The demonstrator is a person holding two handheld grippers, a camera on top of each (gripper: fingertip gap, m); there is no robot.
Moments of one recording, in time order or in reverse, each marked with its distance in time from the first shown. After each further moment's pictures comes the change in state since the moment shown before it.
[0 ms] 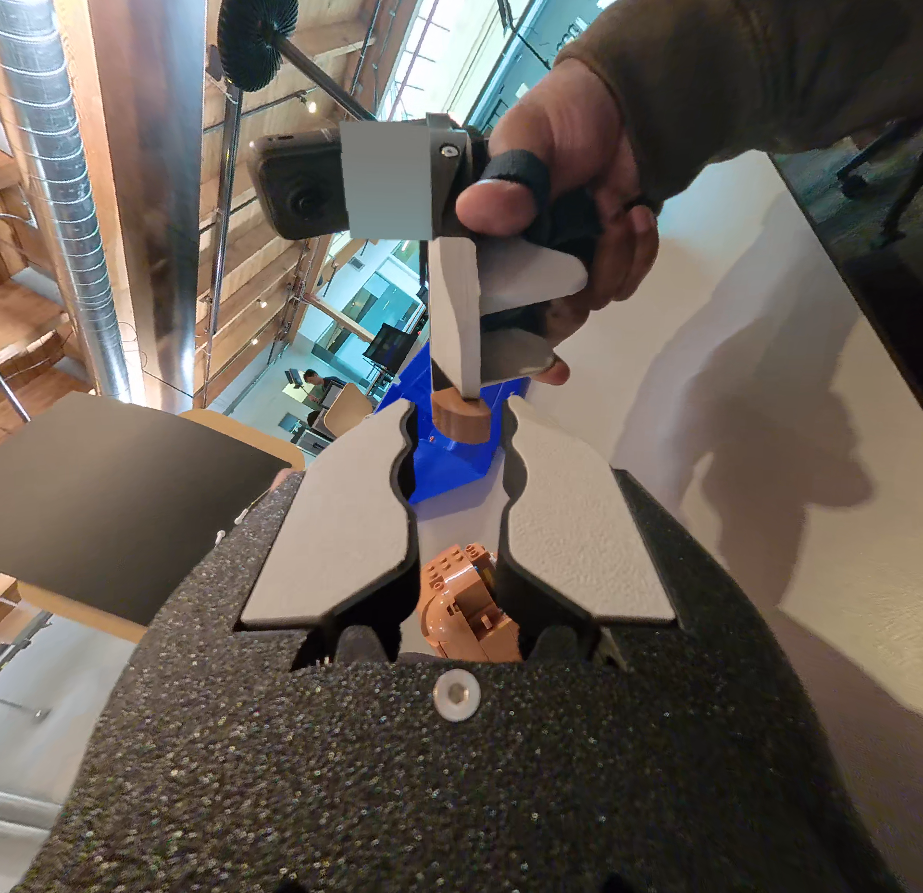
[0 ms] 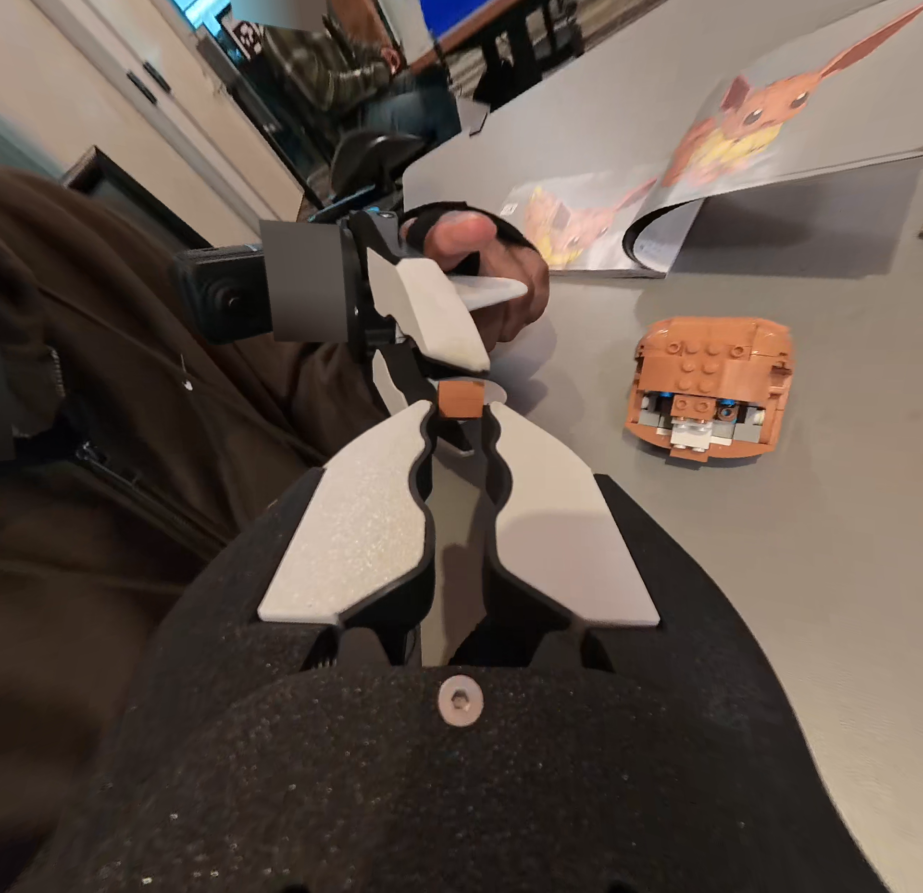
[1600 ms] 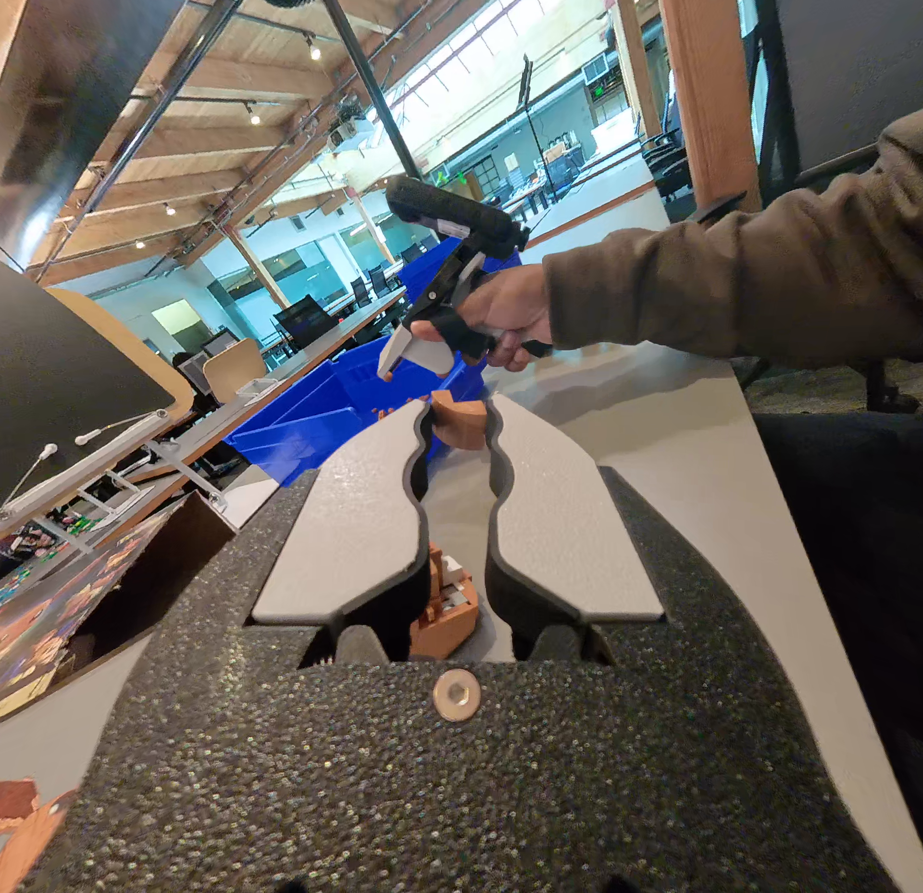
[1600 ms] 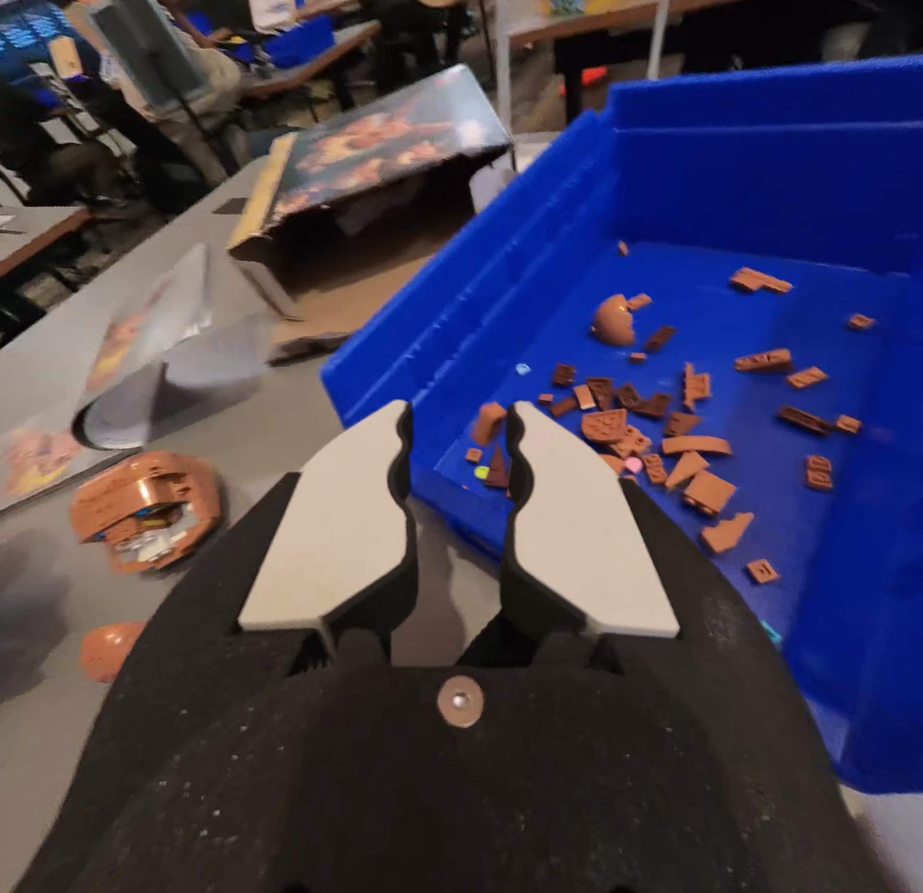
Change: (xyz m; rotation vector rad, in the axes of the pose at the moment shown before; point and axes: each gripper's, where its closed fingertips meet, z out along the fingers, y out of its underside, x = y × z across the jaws) left arm -0.023 0.001 -0.014 0.055 0.053 -0.460; right arm 0.201 -0.016 -0.169 0.365 0.874 0.168
